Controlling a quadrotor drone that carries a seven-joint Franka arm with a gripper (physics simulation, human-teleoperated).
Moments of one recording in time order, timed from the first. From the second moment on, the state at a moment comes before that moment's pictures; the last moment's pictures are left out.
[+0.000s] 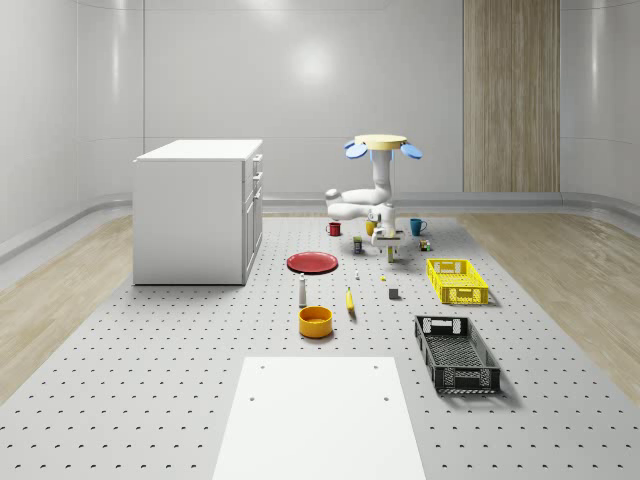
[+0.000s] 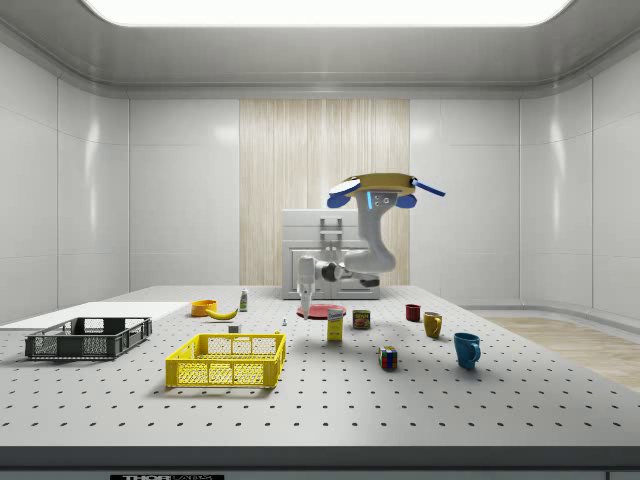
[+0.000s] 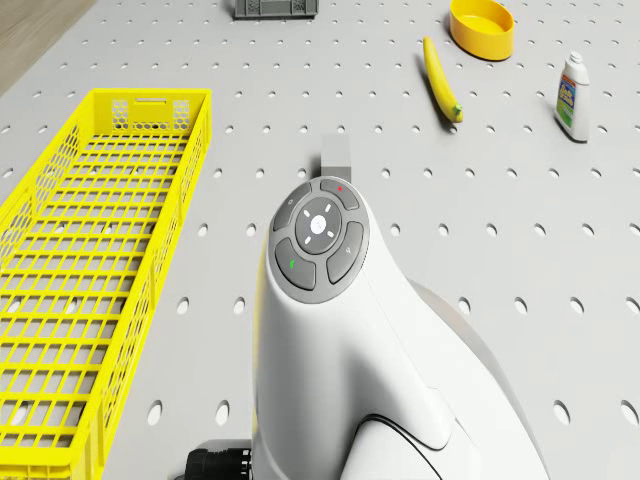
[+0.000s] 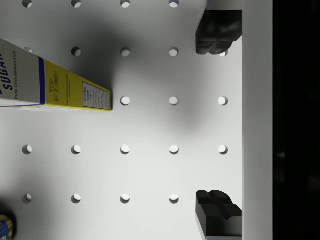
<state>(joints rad) -1.14 -1.39 1.35 -2.88 -1.83 1.45 1.66</state>
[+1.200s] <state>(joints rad) -1.15 -1.45 1.36 -2.87 -1.80 1.51 1.68</state>
